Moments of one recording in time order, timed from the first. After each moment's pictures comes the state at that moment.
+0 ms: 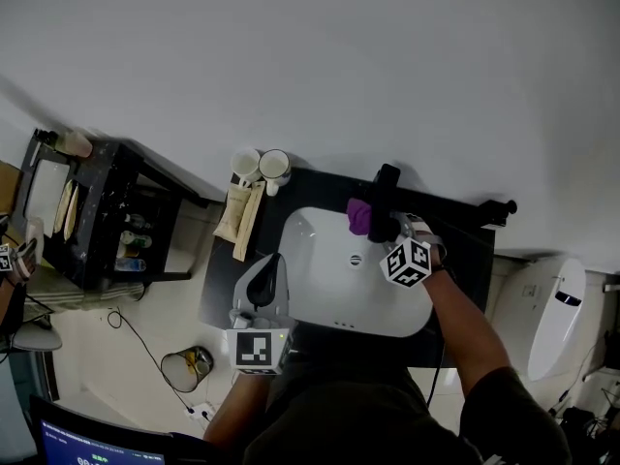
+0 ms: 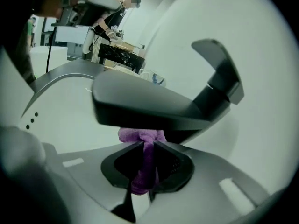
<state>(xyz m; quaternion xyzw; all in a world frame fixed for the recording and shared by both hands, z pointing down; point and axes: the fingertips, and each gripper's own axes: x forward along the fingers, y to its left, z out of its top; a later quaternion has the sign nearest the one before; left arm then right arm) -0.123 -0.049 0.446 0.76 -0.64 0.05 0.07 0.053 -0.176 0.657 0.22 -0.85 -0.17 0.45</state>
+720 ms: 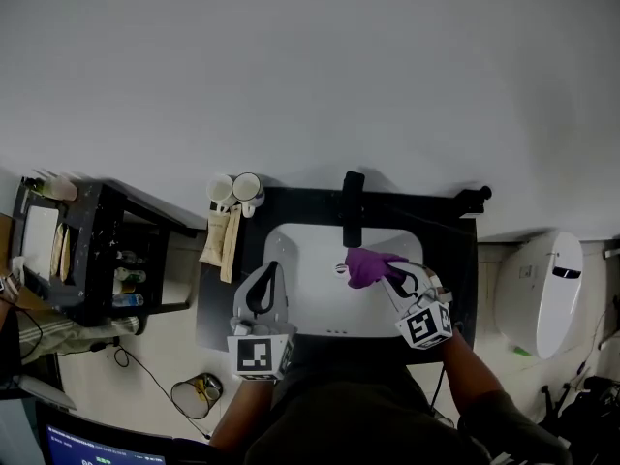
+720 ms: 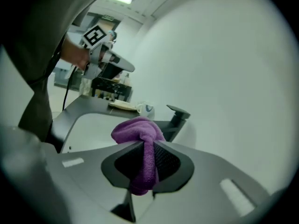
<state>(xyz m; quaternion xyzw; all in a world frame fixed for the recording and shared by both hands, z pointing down) -0.087 -0.065 0.438 0.79 -0.61 0.05 0.06 0.112 -0.064 0.557 0.32 -0.89 -0.11 0.30</state>
